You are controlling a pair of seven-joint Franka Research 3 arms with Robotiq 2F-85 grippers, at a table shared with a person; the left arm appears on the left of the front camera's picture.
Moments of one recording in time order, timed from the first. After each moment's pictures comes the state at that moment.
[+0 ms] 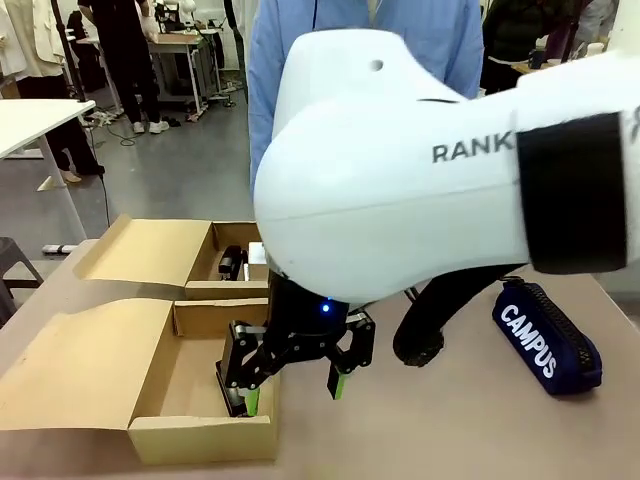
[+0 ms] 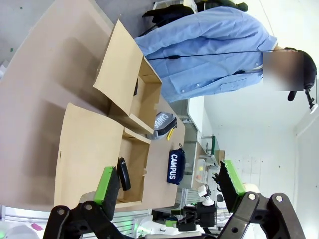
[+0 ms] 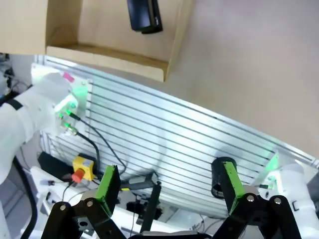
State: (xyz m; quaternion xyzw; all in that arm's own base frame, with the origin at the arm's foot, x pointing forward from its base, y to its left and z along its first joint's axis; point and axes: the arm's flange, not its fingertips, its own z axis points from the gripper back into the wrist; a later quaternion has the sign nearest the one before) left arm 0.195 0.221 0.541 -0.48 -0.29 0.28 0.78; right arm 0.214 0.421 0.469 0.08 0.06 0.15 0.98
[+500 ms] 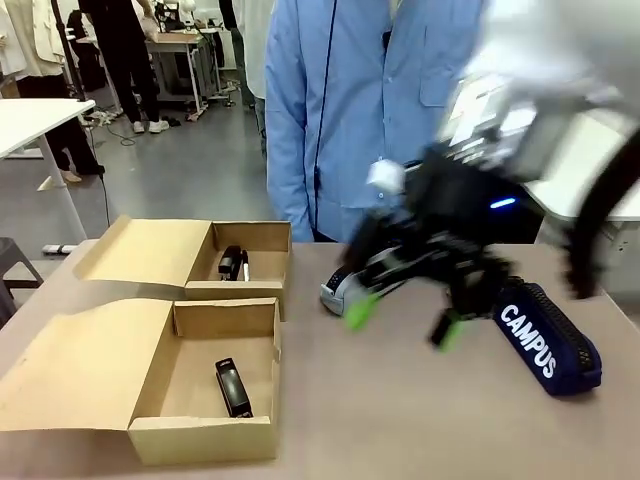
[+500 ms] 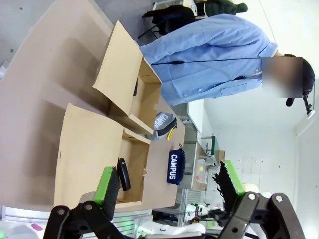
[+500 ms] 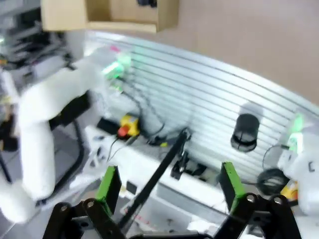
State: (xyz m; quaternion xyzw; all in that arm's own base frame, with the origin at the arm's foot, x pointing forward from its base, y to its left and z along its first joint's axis) left arm 0.195 0.221 0.542 -0.48 -0.29 0.28 0.78; right arm 0.222 0.265 0.566 0.24 0.14 0.09 0.96
